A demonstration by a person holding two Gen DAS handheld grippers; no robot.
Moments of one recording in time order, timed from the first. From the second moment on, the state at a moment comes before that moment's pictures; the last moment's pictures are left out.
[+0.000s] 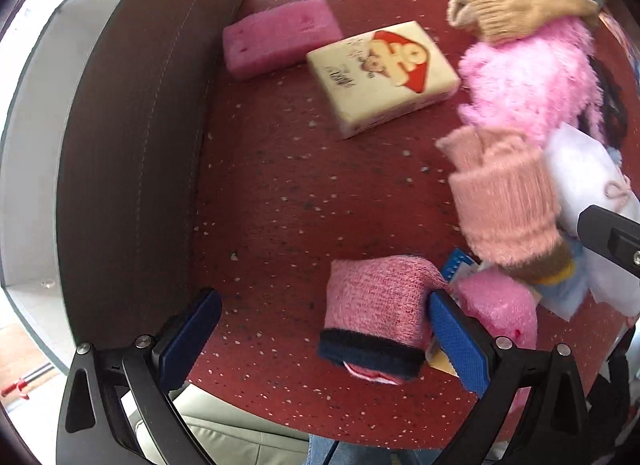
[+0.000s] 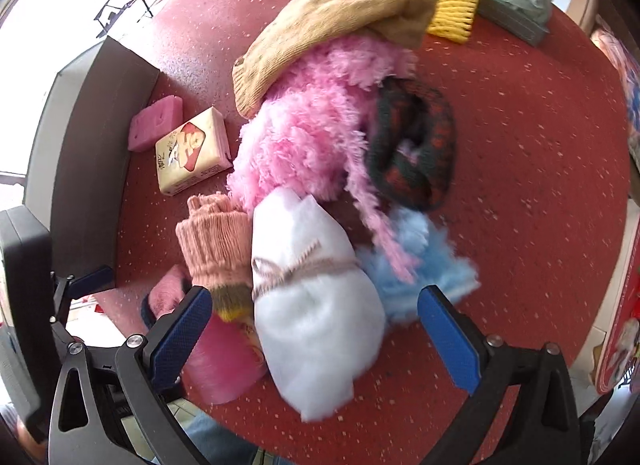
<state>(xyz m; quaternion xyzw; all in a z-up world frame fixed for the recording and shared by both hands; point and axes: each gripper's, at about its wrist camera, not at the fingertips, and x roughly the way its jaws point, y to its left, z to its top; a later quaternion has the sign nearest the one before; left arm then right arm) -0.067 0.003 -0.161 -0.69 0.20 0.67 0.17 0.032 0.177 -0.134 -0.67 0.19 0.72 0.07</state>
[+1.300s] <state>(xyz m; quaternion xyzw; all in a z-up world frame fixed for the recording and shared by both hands) -0.035 0.005 -0.159 -0.68 0.20 0.67 0.22 0.074 0.175 -0.100 -0.65 0.23 0.73 0.05</state>
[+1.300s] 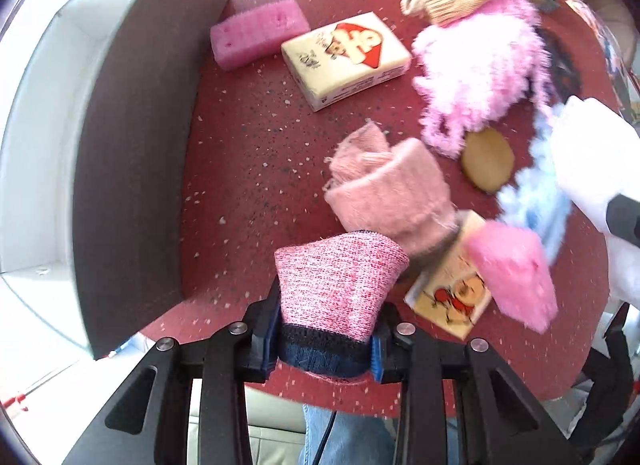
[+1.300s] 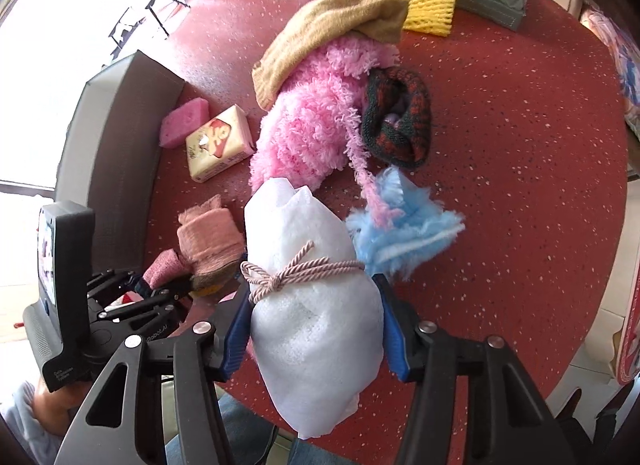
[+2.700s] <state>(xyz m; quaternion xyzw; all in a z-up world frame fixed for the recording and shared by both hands) -0.024 -0.025 -0.027 -0.60 0.18 0.74 0.26 0.097 0.167 -0.041 -0.62 0.24 0.74 0.06</state>
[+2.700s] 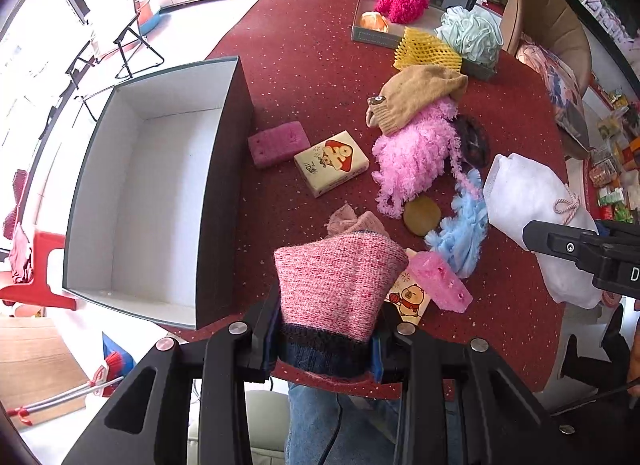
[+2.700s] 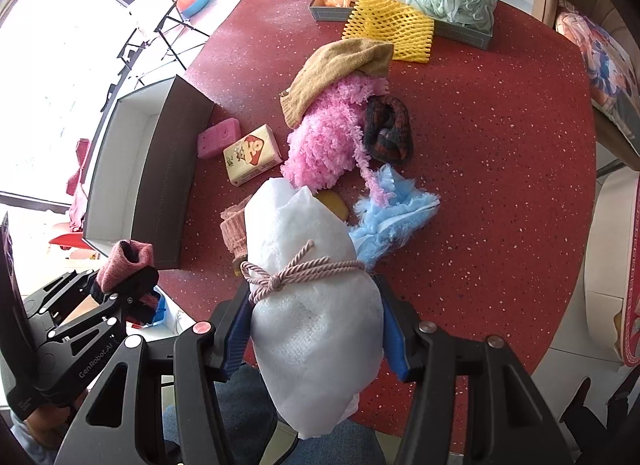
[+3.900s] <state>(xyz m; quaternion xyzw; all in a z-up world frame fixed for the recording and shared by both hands) -0.175 -0.144 -0.037 -0.60 0.13 0.75 0.27 -0.041 0.048 -0.027 -0.61 0.26 0.75 0.10</state>
